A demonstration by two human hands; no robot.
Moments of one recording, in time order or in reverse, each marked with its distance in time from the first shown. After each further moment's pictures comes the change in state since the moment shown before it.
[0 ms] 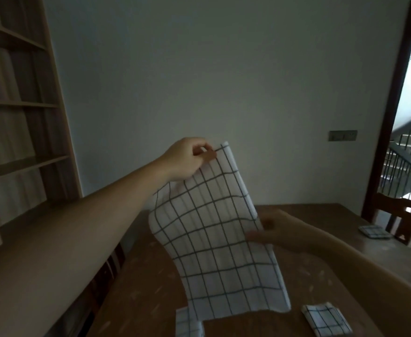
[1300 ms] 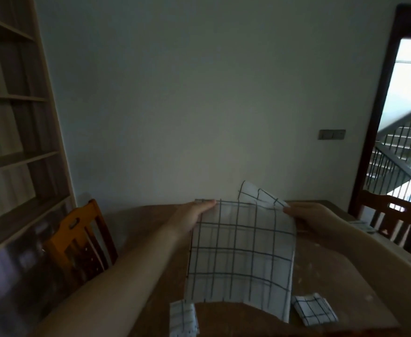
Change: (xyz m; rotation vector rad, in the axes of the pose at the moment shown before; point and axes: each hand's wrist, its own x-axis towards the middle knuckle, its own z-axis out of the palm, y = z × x) left_hand -0.082 -0.041 0.098 -0.865 -0.110 -0.536; right_hand -0.026 0.048 -0.030 0.749 0.390 0.429
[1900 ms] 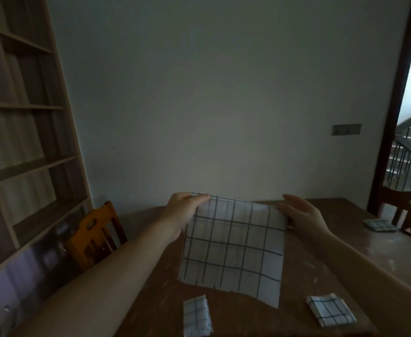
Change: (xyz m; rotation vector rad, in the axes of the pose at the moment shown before) left_hand -0.009 0.018 -0.021 0.089 0.213 0.124; right_hand 0.015 0.030 0.039 0.175 0.182 -0.137
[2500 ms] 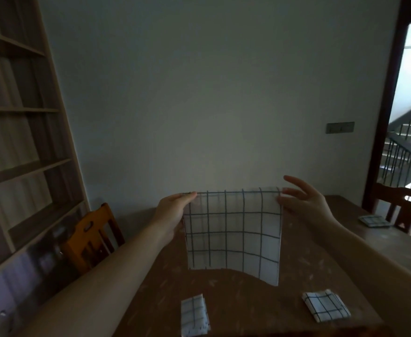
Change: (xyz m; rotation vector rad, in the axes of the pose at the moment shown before) left_hand -0.004 -0.002 -0.004 -0.092 0.088 -0.150; right_hand -0.010 -0.029 -0.016 0.015 -0.086 -0.226
